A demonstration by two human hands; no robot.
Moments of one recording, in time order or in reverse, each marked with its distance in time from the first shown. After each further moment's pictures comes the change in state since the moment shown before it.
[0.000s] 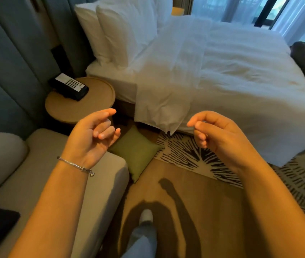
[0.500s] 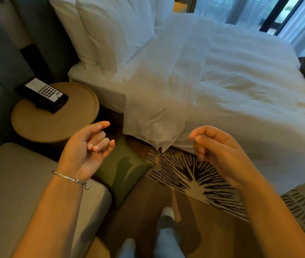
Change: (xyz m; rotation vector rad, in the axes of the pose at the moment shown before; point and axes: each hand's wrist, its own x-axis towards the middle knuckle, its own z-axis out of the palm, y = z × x) left_hand 0.210 -0.006 0.064 -0.121 0.089 -0.045; right_hand 0.197 0.036 -0.124 -0.009 -0.030 0.101
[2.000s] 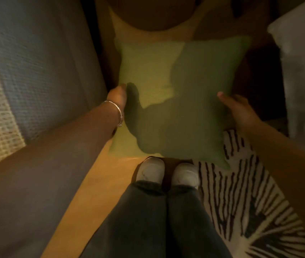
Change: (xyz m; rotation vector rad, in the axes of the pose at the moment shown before) left_hand 0.507 -0.420 -0.509 -0.007 1.248 -0.351; right_hand 0.530 0.791 0.094 -0.503 -0.414 0.816
